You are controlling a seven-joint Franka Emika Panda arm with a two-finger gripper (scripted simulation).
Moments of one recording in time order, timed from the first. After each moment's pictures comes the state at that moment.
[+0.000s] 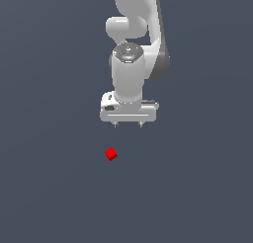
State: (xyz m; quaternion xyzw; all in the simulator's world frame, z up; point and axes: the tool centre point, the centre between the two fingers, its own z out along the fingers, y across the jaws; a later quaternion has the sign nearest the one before) arm 0.006 0.007 0.182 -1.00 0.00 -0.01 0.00
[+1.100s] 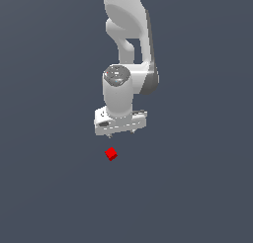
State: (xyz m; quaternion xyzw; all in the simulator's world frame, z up) arm 0.017 -0.022 0.131 -0.99 -0.10 -0.01 0.00
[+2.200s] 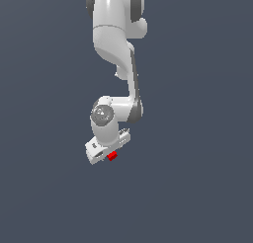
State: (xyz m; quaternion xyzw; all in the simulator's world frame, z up) arm 0.059 -0.071 0.026 -0.95 -0.31 0.00 0.00
